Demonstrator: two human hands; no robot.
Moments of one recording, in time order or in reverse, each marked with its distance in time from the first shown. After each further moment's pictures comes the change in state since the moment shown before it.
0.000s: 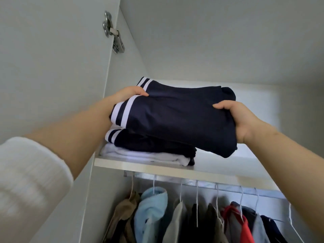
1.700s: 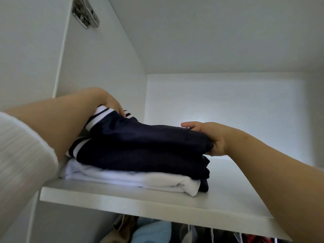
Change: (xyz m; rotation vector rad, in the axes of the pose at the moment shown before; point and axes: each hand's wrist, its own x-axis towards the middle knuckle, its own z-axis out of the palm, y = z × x) left_hand 0.143 -0.040 -0.033 1.320 -0.270 -0.337; right_hand 0.154 0.077 -0.004 -0.154 -0.180 0.233
